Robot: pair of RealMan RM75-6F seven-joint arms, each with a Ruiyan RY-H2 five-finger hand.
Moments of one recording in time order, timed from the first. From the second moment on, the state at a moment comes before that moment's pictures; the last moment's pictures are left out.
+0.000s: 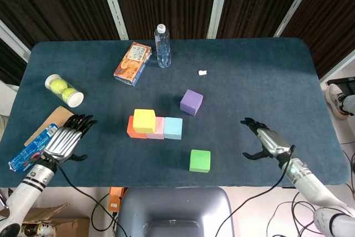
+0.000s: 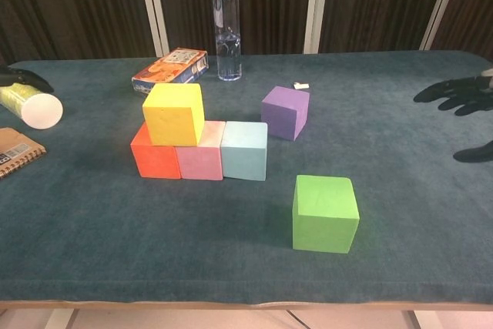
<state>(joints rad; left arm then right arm) -0.62 -1.04 0.08 -1.75 1.25 1.10 0.16 0.56 -0.99 0.10 -1.86 -1.12 0.76 0.18</state>
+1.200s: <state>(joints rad) -0.46 -1.07 0.07 -1.57 1.37 1.07 0.04 0.58 -1.42 0.07 -1.83 -0.91 0.90 -0.12</state>
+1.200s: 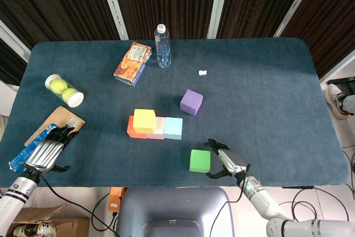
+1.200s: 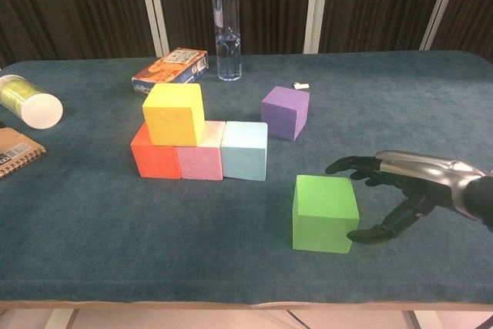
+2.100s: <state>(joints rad) -0.44 -1.02 0.04 -1.58 1.39 1.02 -0.08 0.55 -1.25 0.18 -1.94 -1.02 0.97 -0.04</state>
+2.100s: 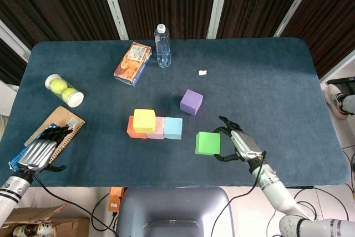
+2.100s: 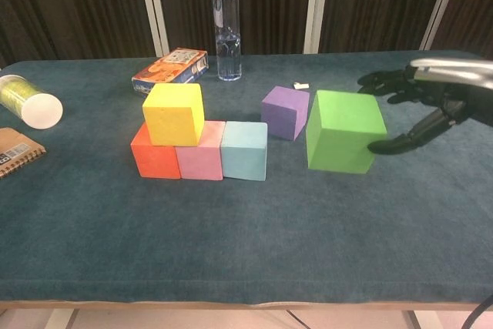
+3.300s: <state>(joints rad) -0.45 -1.02 0.00 -1.51 1.37 0.95 -0.15 1.06 -1.38 0.31 -1.64 -0.36 0.71 -0.23</state>
